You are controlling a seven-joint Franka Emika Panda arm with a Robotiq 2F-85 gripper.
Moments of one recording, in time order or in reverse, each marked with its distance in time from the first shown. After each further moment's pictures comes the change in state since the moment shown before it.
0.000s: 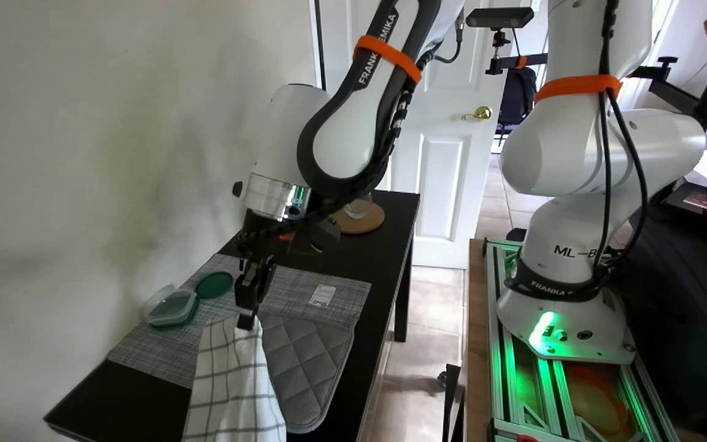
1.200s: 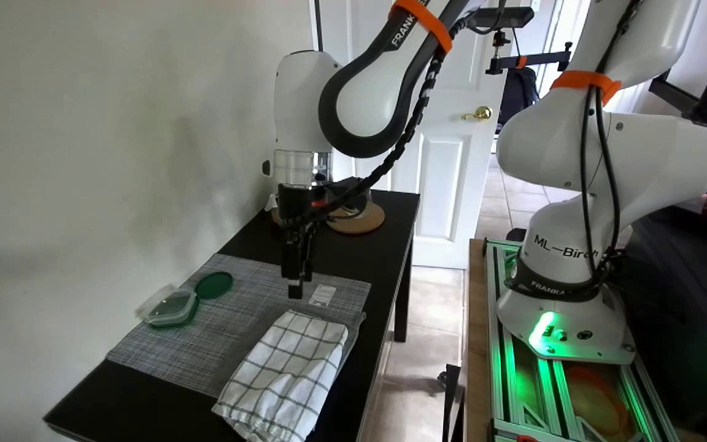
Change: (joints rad) arm -0.600 -0.058 0.481 -0.050 -0.105 -0.373 0.124
